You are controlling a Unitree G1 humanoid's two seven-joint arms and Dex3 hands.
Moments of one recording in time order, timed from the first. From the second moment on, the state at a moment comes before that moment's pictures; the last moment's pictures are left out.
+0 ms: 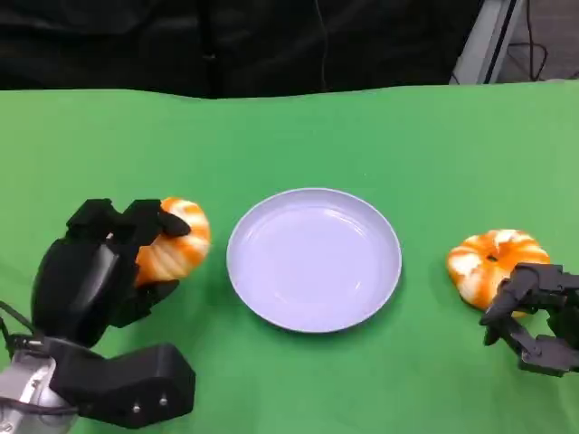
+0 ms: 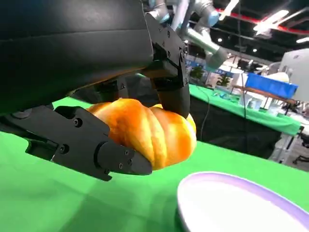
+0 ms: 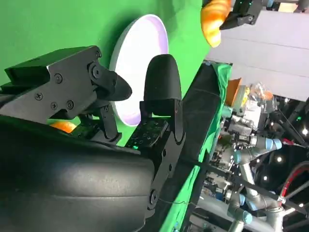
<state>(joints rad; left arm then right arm) -0.23 0.41 -0.28 0.45 0.66 -0.43 0.54 -0.27 -0.15 -0.17 0.92 0.25 -0.97 0.71</state>
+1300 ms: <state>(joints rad) -0.28 0.29 -0.31 0.33 0.75 -0.45 0.53 -0.27 -0.15 -0.16 0.92 0.24 -0.99 0.69</state>
